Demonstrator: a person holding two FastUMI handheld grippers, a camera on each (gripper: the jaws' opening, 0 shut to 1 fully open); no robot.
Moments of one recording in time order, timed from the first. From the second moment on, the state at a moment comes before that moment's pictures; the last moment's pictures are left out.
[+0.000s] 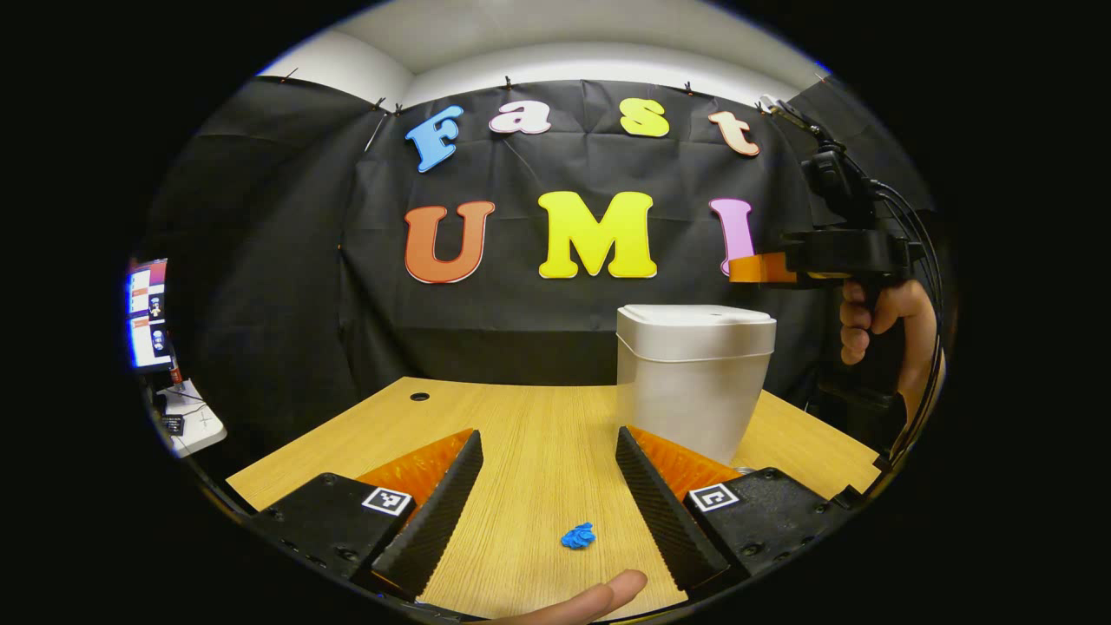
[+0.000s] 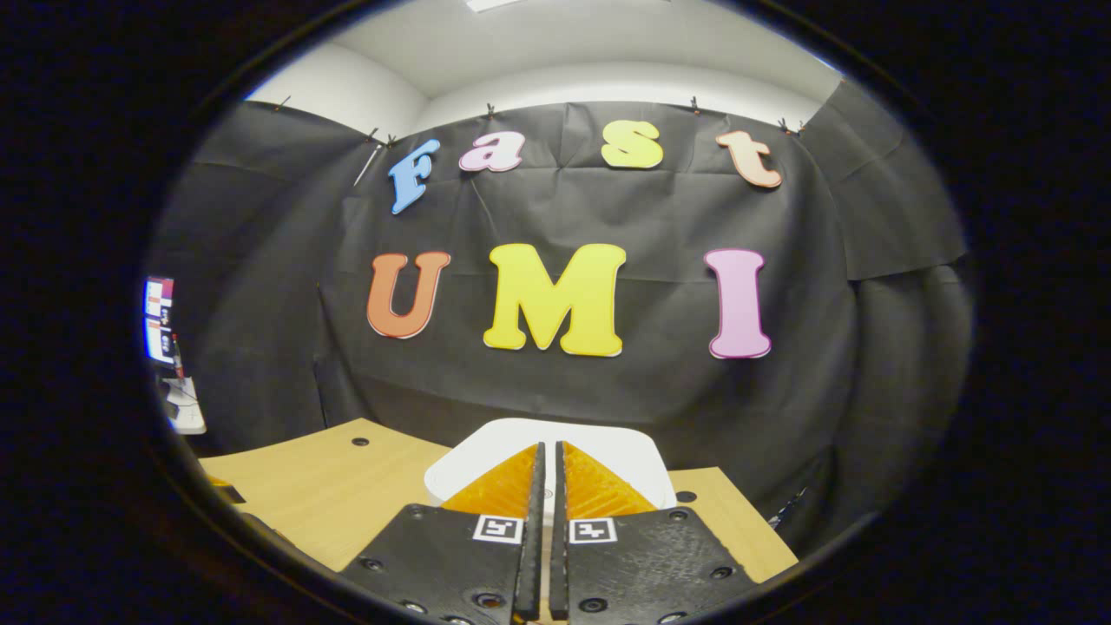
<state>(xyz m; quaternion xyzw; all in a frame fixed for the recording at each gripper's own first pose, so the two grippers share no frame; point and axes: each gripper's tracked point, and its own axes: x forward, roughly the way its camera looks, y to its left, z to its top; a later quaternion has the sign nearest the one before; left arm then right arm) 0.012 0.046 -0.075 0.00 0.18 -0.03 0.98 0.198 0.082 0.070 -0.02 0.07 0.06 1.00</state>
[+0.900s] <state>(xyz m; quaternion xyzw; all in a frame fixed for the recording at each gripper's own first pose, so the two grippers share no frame) 0.017 0.062 -0.084 0.01 0.19 -0.01 0.98 0.178 0.089 0.046 -0.02 0.06 0.03 1.00</state>
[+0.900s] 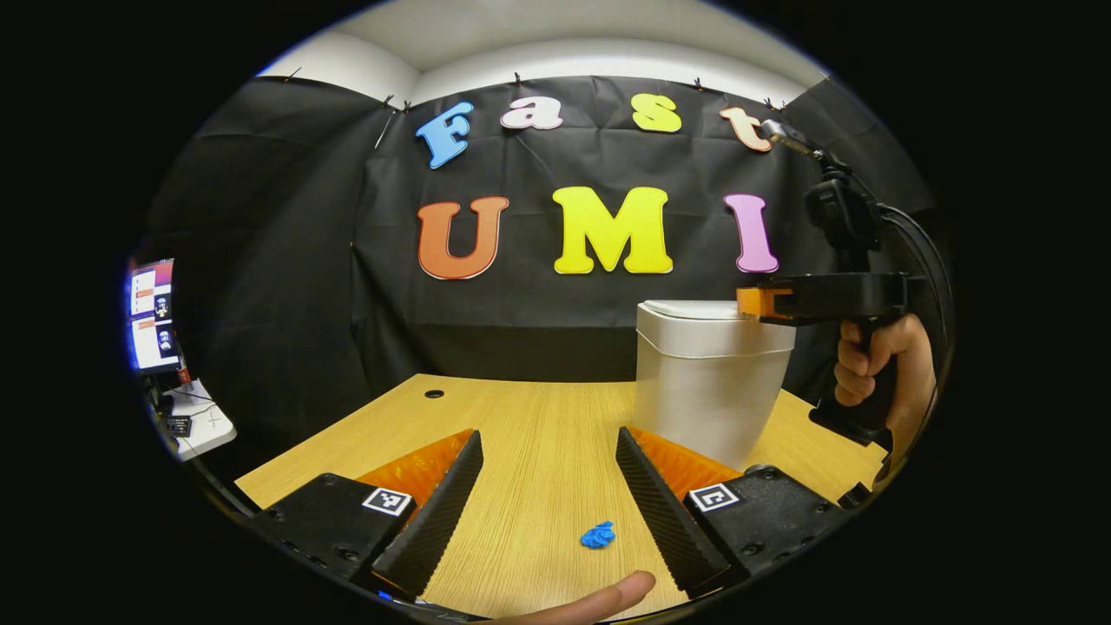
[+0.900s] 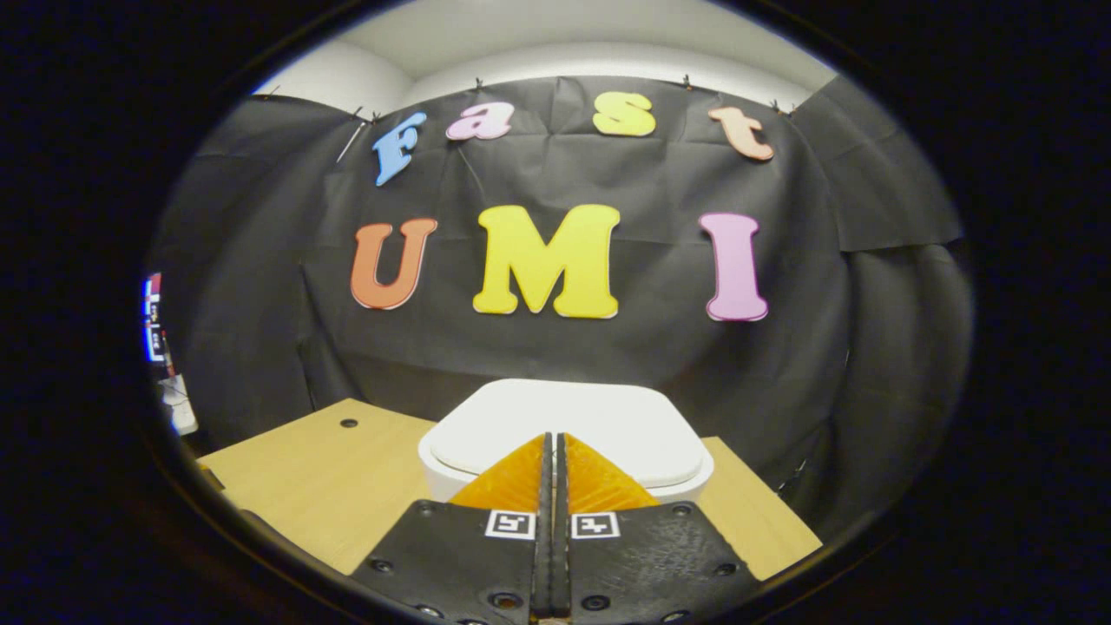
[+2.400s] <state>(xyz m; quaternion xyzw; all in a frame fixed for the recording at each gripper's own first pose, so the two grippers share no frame) 0.006 0.014 -0.258 -0.03 0.45 -0.10 0.89 0.030 0.068 -0.066 -0.03 0.11 0.06 0.99</state>
